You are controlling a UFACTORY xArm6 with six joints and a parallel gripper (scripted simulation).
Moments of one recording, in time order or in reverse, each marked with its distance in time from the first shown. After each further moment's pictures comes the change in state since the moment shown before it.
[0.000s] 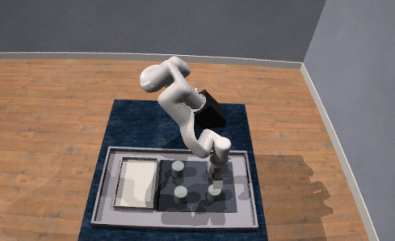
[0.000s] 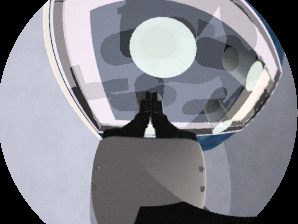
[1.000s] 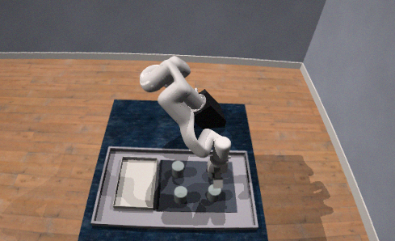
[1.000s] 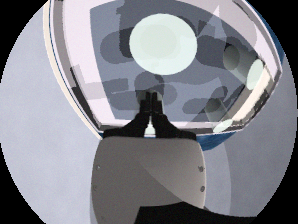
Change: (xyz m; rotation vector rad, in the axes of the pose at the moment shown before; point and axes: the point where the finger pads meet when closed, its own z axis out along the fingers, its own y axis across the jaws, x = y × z) arm -0.004 0.000 0.000 0.000 0.000 0.000
